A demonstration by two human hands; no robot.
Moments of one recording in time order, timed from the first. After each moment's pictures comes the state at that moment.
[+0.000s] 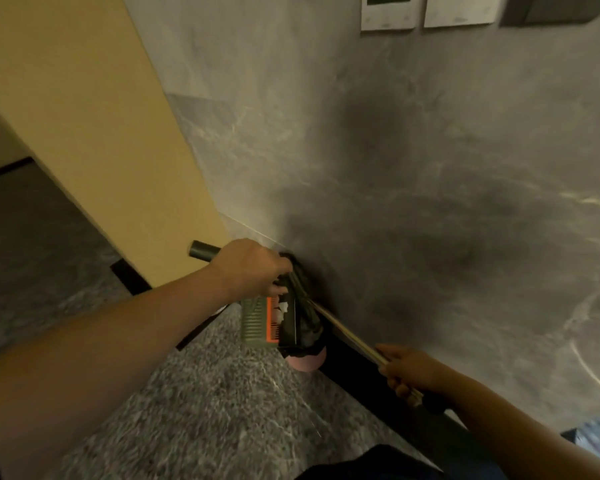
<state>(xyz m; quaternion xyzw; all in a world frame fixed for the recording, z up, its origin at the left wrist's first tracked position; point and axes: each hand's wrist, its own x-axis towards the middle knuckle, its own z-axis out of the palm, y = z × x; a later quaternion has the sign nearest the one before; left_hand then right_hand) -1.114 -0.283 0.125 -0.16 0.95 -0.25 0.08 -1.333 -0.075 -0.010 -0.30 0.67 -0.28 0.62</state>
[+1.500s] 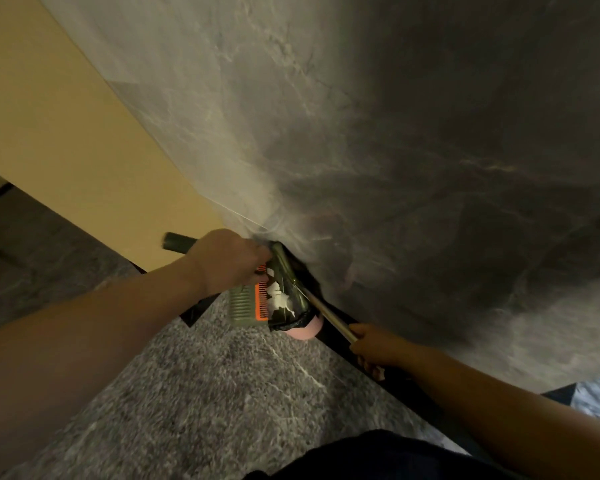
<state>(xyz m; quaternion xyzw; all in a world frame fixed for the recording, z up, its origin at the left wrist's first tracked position) -1.260 -0.250 0.108 -0.15 0.93 -0.29 0.18 -1.449 -0.070 -0.066 -0.38 0.64 -0.23 0.62</state>
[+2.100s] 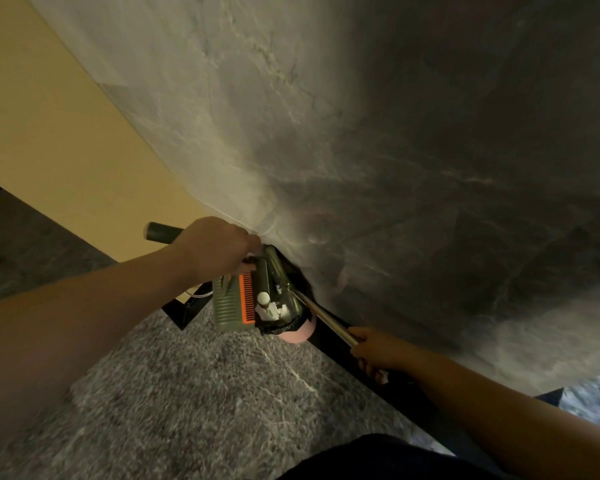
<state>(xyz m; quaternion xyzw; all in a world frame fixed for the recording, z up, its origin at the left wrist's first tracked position) -1.294 -0.247 0.138 -0.20 0.92 -0.28 0.21 -1.477 -0.065 -0.076 -0.41 0.65 -0.21 0.61</state>
